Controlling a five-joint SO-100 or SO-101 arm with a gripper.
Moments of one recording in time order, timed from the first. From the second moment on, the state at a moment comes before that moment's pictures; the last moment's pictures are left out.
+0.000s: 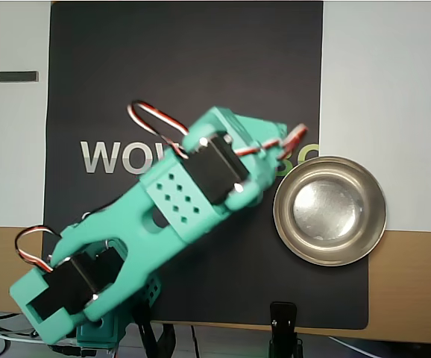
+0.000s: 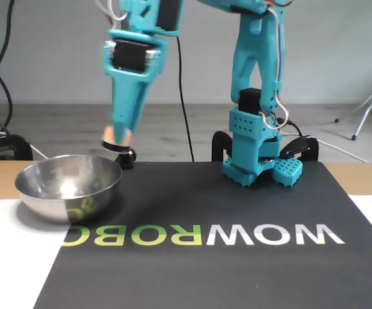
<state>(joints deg) 50.5 89.4 73.7 88.0 -41.2</state>
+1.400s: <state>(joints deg) 67.5 70.8 57.8 88.0 -22.1</state>
